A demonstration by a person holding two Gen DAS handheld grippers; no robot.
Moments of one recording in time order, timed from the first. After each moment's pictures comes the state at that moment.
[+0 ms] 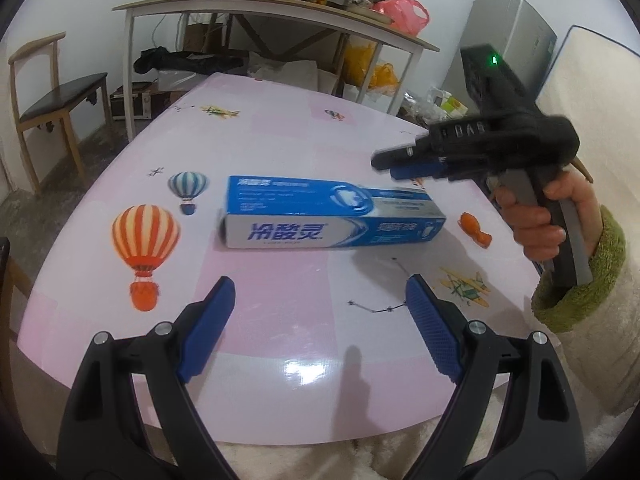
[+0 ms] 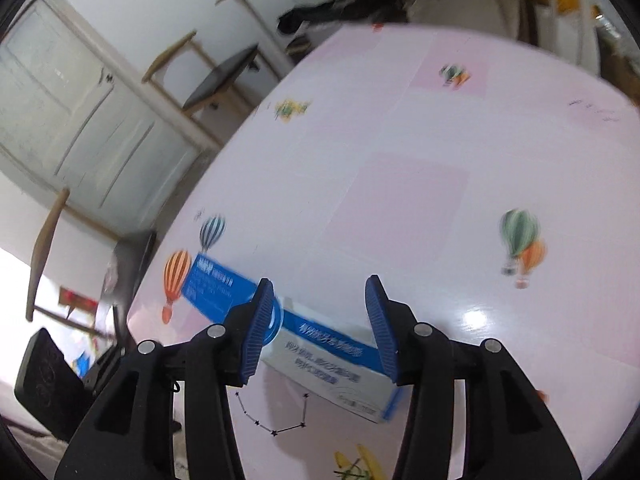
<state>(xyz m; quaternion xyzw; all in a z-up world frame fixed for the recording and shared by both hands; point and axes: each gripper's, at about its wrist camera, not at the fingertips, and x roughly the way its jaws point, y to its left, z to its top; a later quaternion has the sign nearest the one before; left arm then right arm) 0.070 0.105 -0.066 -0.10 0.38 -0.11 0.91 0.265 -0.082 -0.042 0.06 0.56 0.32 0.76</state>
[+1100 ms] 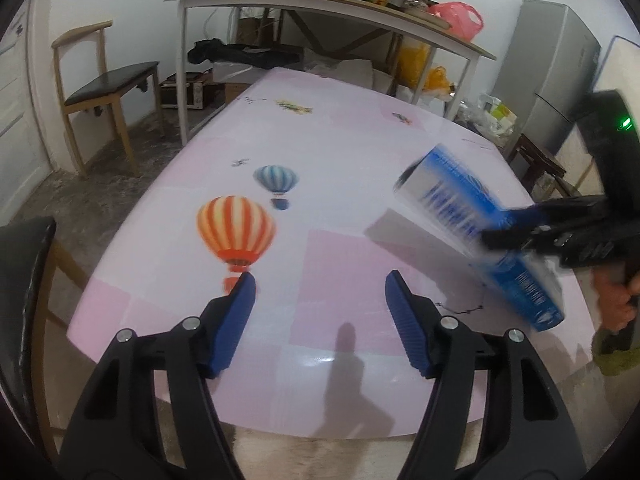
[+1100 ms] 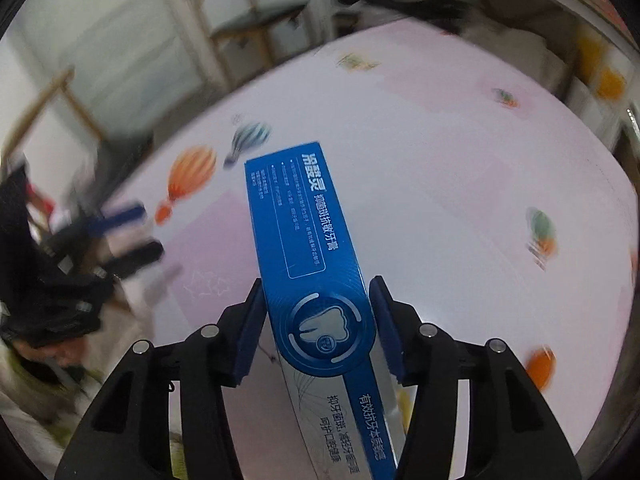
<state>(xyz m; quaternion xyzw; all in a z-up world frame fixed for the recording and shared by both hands) 0.067 0.146 -0.067 -0.09 0.39 -0.03 0.92 0.188 -0.077 -0.011 -0.06 0.51 0.32 0.80</state>
